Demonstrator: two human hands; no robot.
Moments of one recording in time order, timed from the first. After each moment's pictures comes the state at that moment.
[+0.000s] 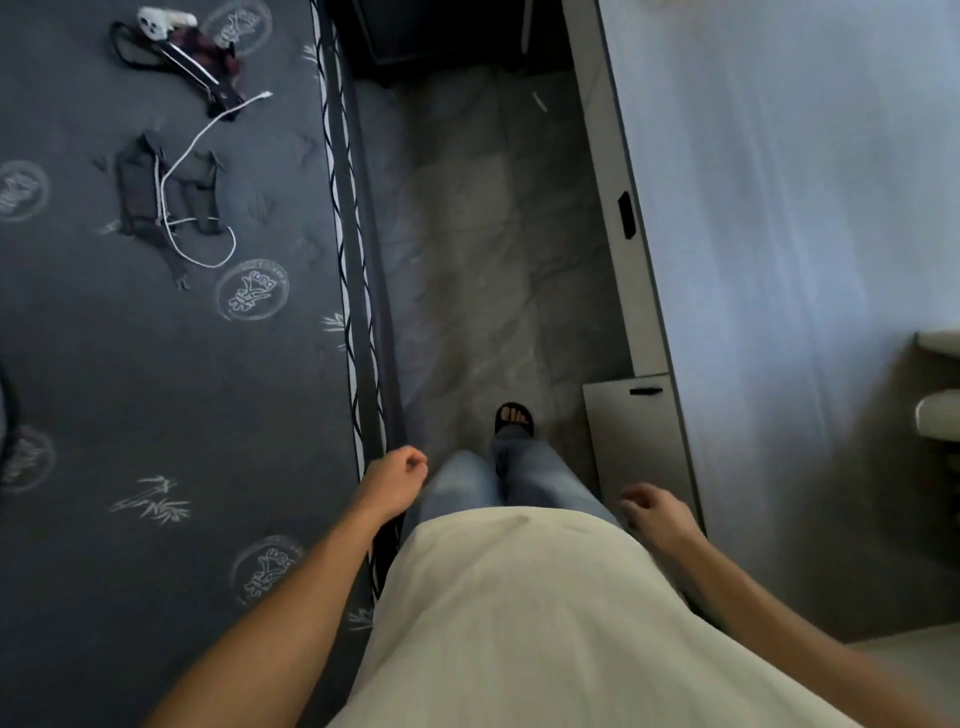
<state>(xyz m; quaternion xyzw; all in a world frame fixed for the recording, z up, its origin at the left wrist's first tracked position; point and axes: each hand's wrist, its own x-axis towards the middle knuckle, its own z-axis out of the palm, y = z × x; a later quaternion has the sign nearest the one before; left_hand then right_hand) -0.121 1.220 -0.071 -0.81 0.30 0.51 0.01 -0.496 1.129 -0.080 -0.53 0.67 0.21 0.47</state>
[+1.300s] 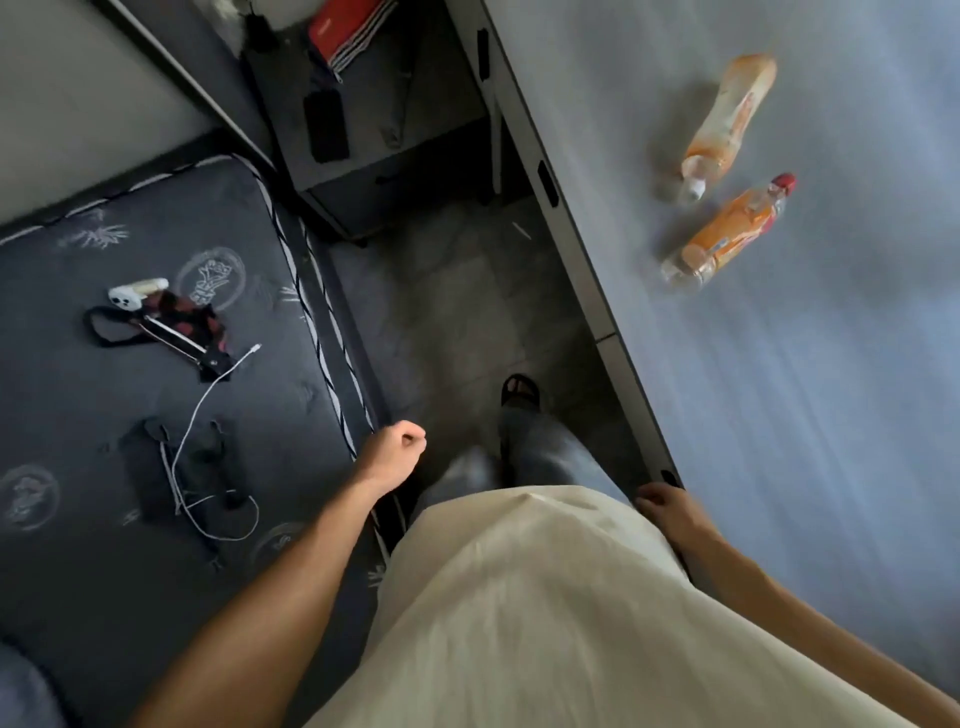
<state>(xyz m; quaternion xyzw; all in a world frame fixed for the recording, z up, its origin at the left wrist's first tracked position) 0.126 0.680 -0.066 -0.79 0.35 0.50 0.03 -0.280 0.688 -0.074 -0.45 0.71 0.19 0.51</state>
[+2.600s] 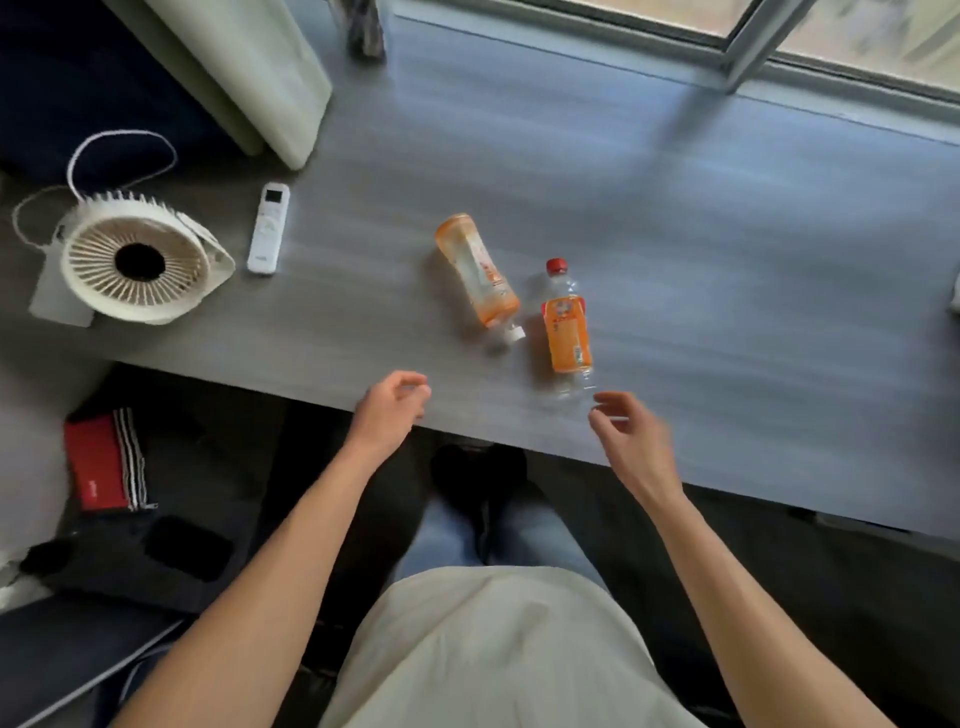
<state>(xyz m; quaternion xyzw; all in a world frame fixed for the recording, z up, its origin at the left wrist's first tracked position) 0.001 0.187 -0.029 -0.53 0.62 0.56 0.10 -0.181 0.447 -0.010 -0.10 0.89 -0.31 0.32</state>
